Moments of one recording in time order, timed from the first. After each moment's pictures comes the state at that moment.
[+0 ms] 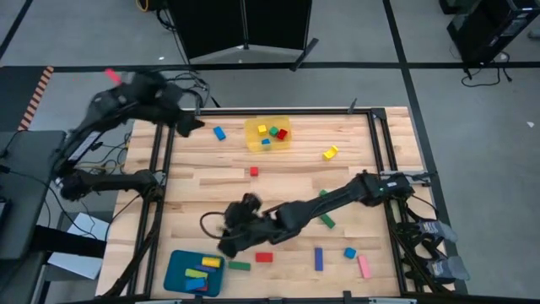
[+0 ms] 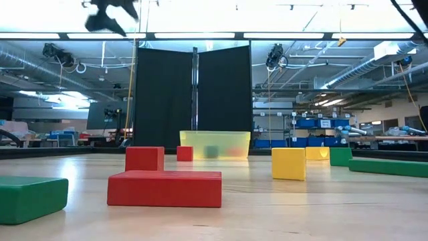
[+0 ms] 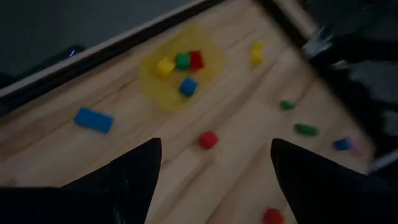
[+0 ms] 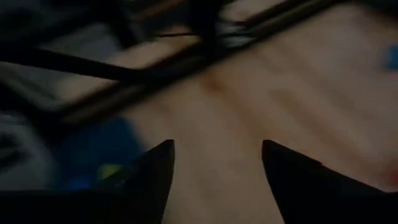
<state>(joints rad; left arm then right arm) 0.73 1.07 1.44 -1.17 0.25 -0.31 0.36 2.33 2.36 -0.78 0.56 0.70</state>
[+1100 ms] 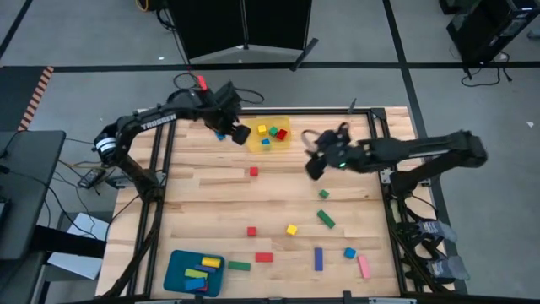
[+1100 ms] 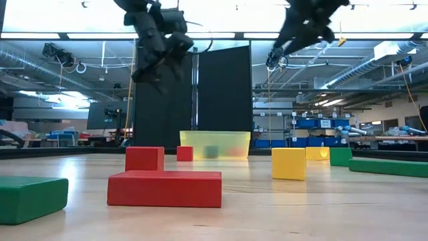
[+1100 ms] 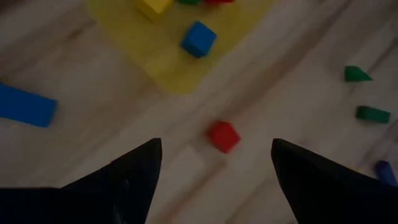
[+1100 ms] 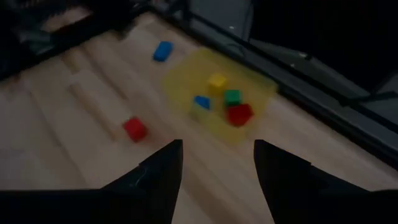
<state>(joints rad) 0.53 1.56 1.38 -0.94 0.20 -0.46 0.04 1.19 1.06 -0.64 0.60 0.58</state>
